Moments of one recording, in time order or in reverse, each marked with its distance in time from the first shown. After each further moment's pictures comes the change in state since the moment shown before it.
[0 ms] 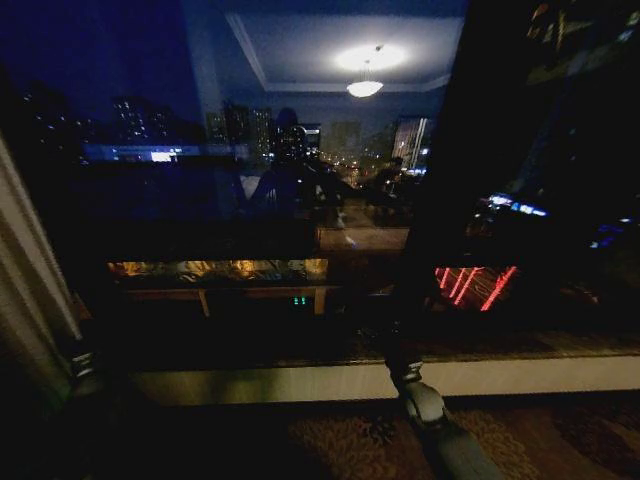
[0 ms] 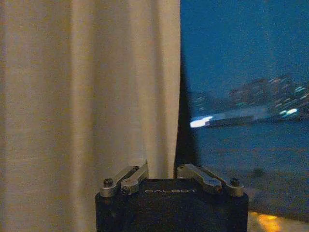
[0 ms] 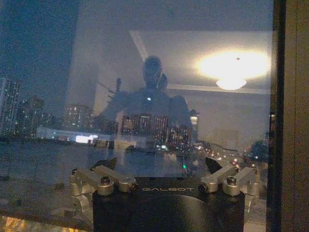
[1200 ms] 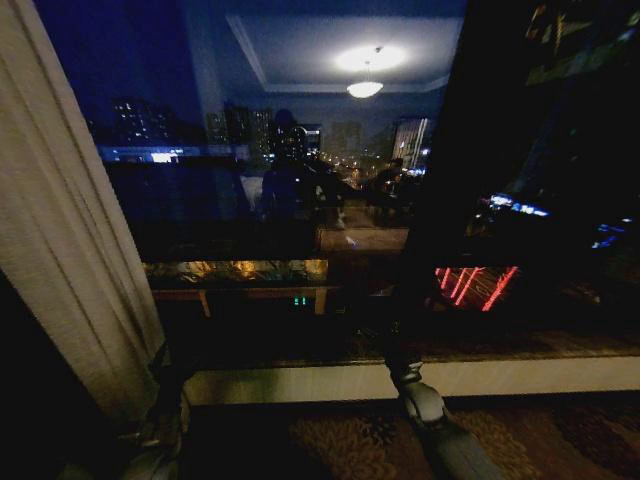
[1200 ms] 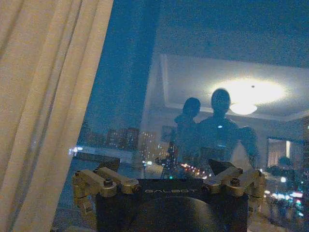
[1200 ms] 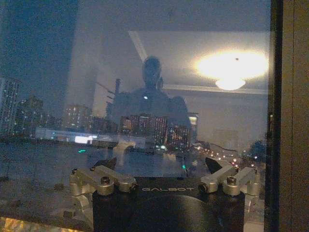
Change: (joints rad) left arm 0.699 -0.334 -0.069 -0.963 -0.071 -0.063 0.318; right arm 0.000 0.000 0.000 0.000 0.000 0.000 0.000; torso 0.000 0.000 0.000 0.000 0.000
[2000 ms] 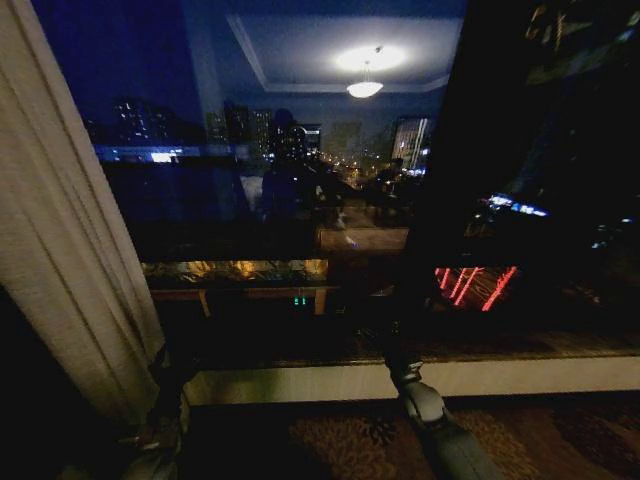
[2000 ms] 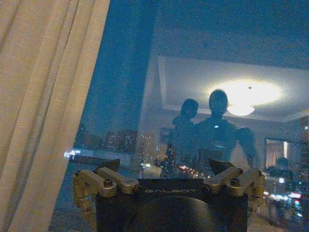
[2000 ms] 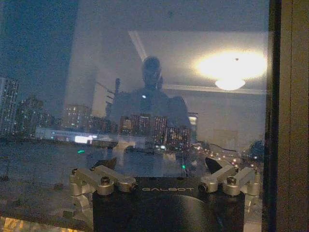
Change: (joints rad) left arm -0.005 0.001 -0.003 0.012 0.005 -0.010 0.009; right arm 0.000 0.000 0.000 0.000 0.000 0.000 0.000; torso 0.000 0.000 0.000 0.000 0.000
